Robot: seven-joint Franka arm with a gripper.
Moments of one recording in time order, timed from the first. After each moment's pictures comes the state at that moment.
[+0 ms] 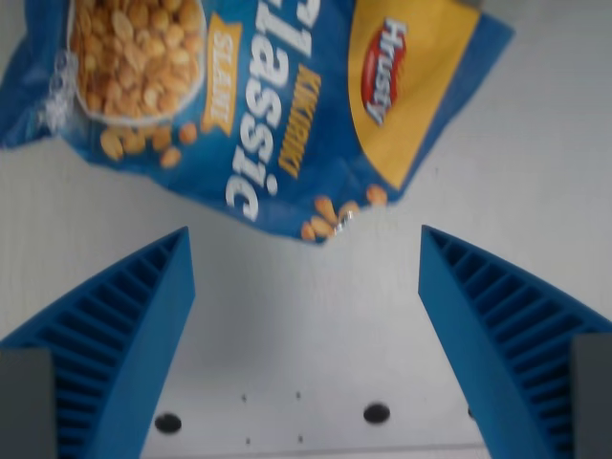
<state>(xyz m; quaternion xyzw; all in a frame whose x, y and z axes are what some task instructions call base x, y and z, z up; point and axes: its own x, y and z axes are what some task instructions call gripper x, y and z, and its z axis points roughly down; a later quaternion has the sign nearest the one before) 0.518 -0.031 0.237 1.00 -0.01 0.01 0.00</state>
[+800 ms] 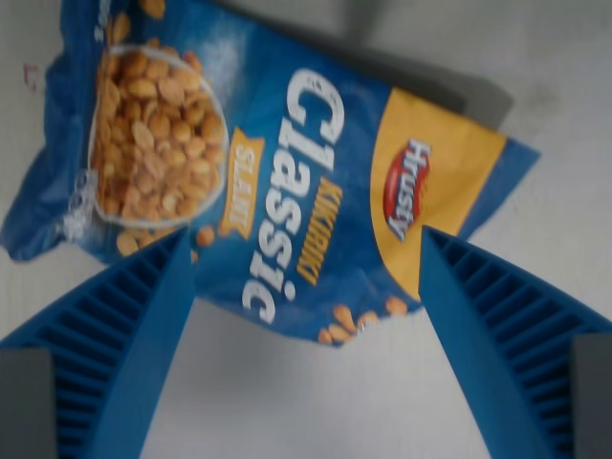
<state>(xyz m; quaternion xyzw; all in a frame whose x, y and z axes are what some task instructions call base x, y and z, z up) 0.564 -0.023 0.212 1.00 0.00 0.01 0.00</state>
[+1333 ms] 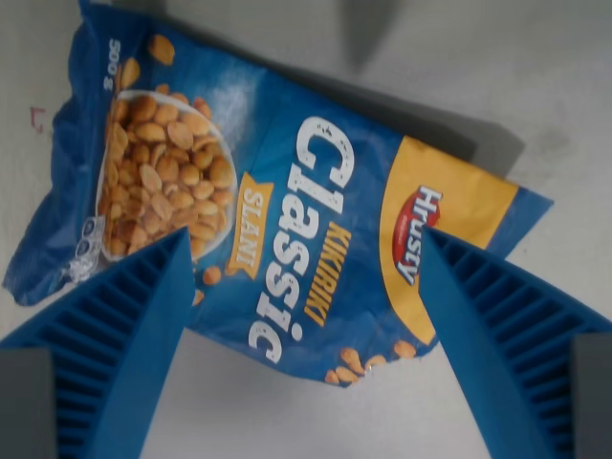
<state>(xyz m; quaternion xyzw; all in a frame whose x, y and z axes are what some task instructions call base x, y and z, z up) 0.579 -0.020 0.203 1.00 0.01 0.02 0.00</state>
